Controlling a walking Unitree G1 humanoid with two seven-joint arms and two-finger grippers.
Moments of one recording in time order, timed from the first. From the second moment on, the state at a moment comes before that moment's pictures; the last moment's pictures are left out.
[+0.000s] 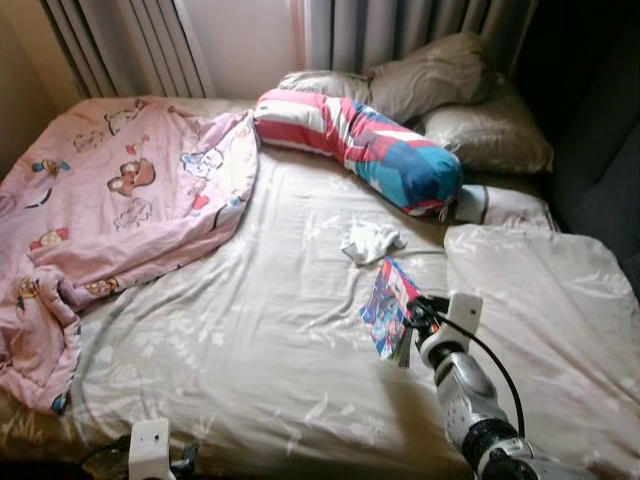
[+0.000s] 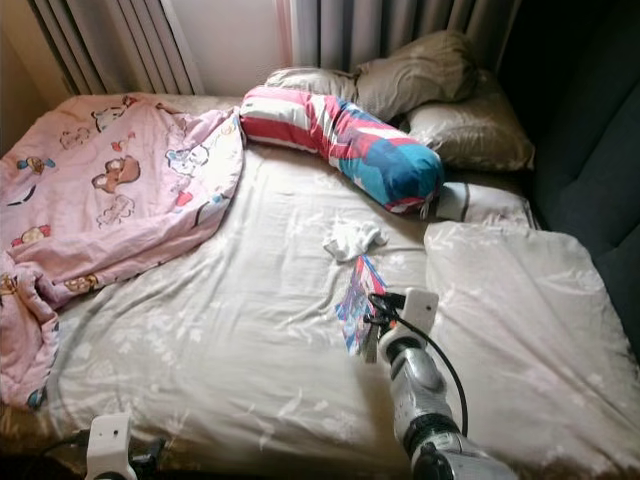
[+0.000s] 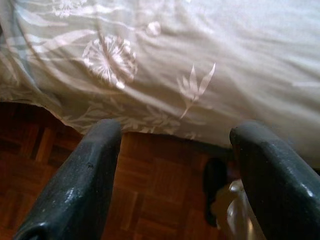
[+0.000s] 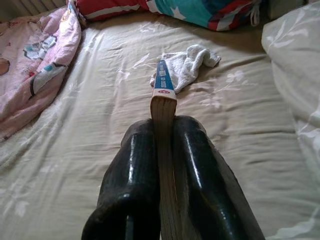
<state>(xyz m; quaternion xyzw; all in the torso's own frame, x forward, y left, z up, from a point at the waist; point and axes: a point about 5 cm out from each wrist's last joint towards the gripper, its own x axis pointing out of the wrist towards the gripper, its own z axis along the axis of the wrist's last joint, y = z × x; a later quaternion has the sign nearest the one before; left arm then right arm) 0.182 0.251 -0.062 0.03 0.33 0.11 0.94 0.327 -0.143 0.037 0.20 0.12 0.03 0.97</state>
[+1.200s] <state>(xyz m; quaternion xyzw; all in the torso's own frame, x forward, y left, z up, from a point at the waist) 0.108 0.296 -0.059 0.10 0.33 0.08 0.94 0.359 -0.189 0.083 0.52 -0.02 -0.09 0.85</state>
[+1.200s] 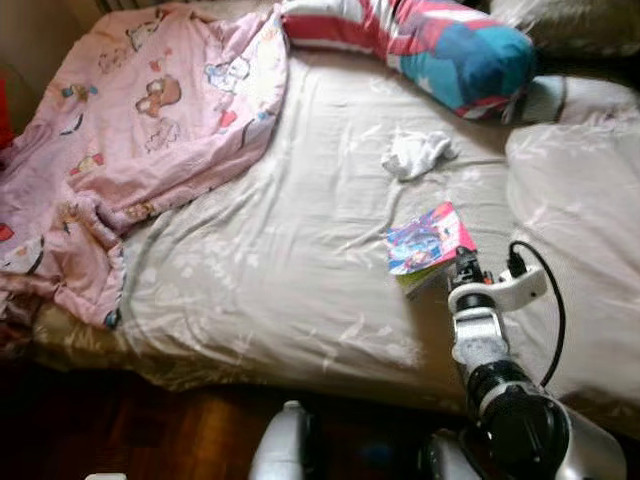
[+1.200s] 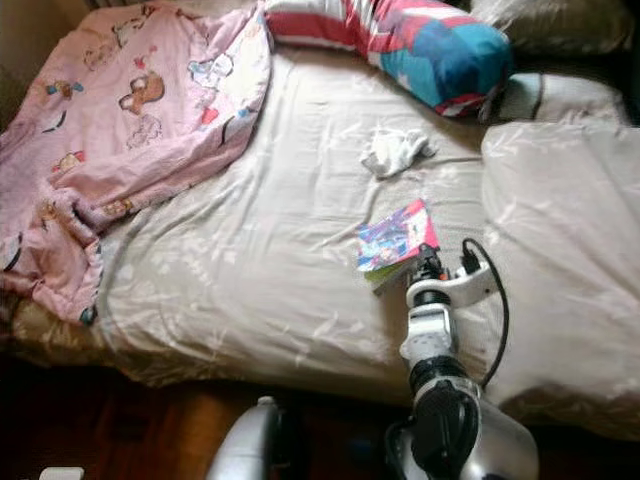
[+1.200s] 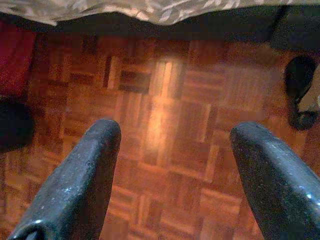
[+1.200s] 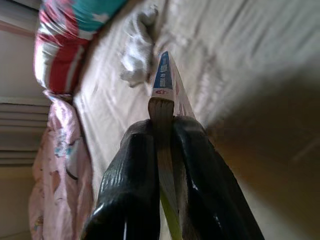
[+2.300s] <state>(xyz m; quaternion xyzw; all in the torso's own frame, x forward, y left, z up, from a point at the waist) 0.114 0.302 -0.047 0.12 0.30 0.05 0.94 0.334 -0.222 0.056 0.46 0.00 -0.17 0.87</state>
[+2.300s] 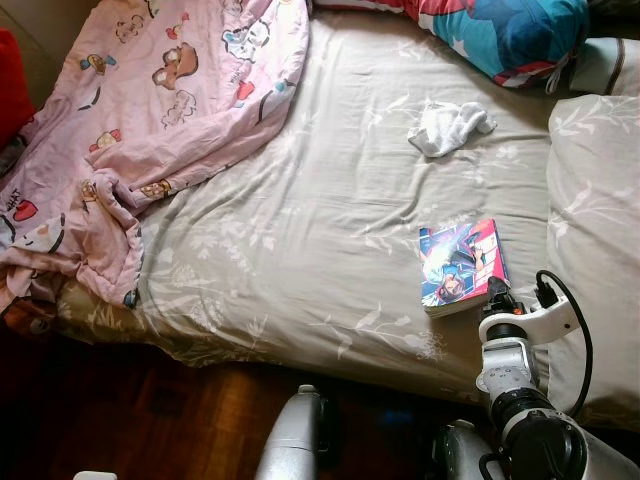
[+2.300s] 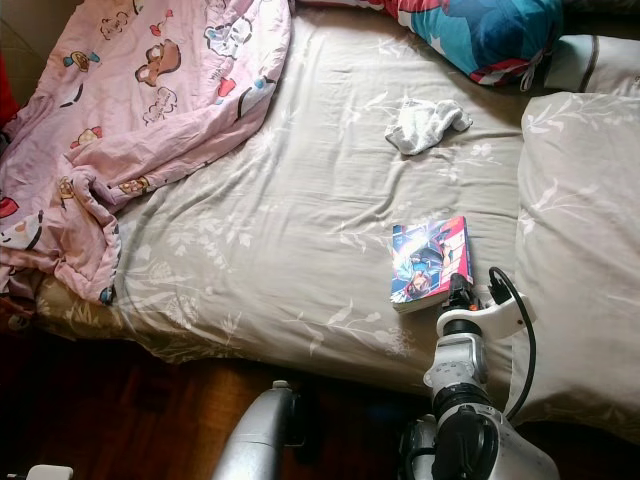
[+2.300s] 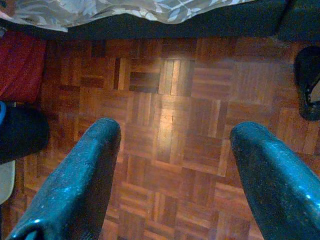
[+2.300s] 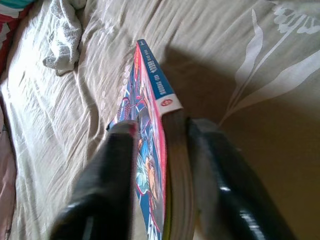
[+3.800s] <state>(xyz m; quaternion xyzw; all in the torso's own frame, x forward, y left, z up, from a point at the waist) 0.191 0.246 -0.061 0.03 0.35 0.12 0.93 0.235 -0.173 -0.052 0.12 0.33 -0.01 0.94</state>
